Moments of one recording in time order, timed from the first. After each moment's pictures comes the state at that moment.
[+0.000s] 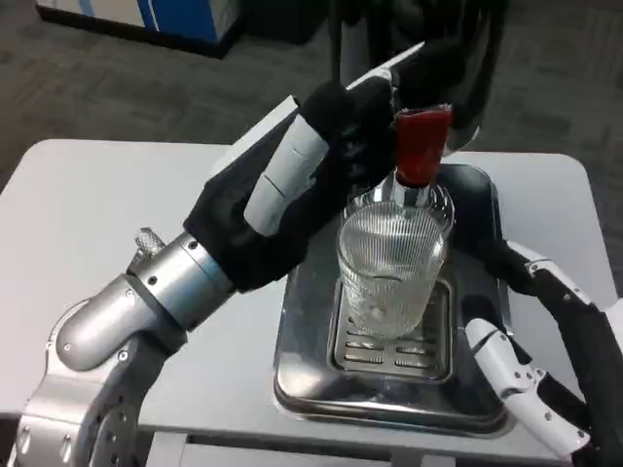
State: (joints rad) left arm -0.58 0.27 0.01 -0.11 -0.42 0.11 -0.65; right arm 0.31 0.01 0.16 -0.87 -0.74 0.23 0.14
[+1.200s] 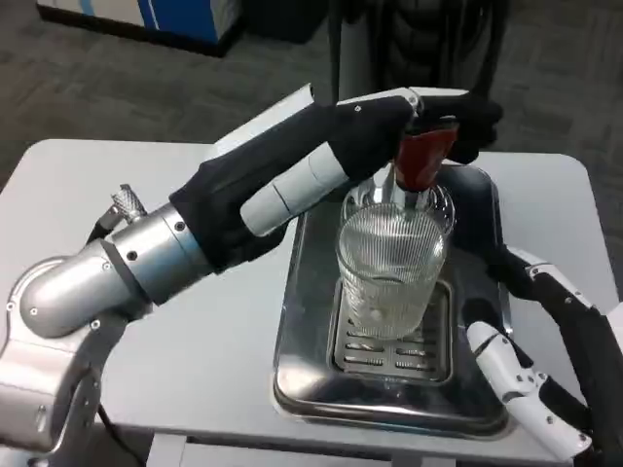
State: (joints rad) left arm -0.66 0.41 -0.02 -0.07 -0.30 -0.03 -0.77; right arm 0.32 0.01 0.16 -0.87 -0.73 0.23 0.14
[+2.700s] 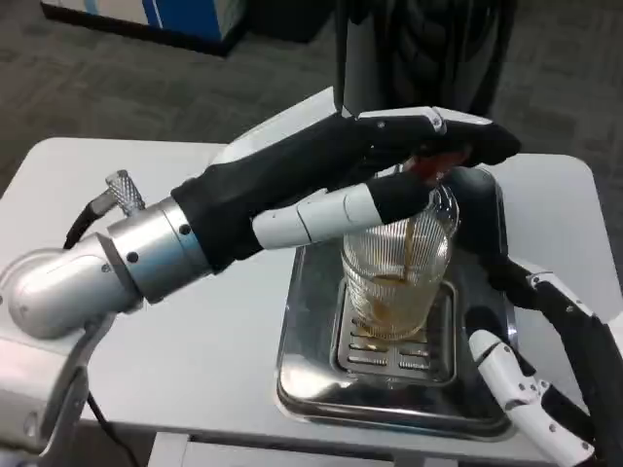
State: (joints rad) left arm -0.66 0.48 -0.05 -0.14 -0.19 -0.07 -0.77; right arm 0.34 0.00 0.16 -0.88 -0.72 0.23 0.14
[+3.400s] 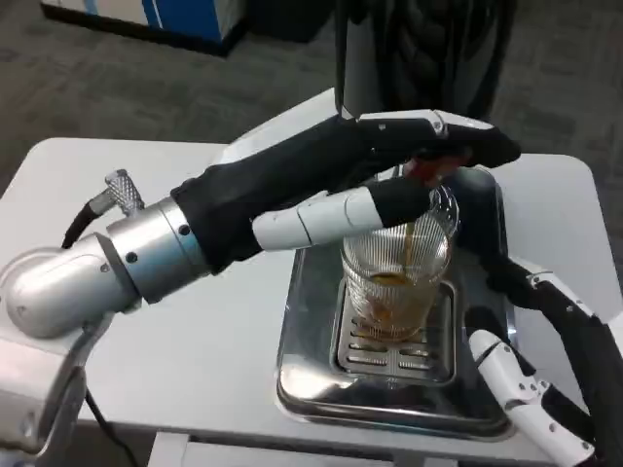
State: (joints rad) left arm -0.66 0.49 -0.05 -0.15 -0.19 -0.07 -0.77; right arm 0.34 0.00 0.16 -0.88 -0.72 0.23 0.14
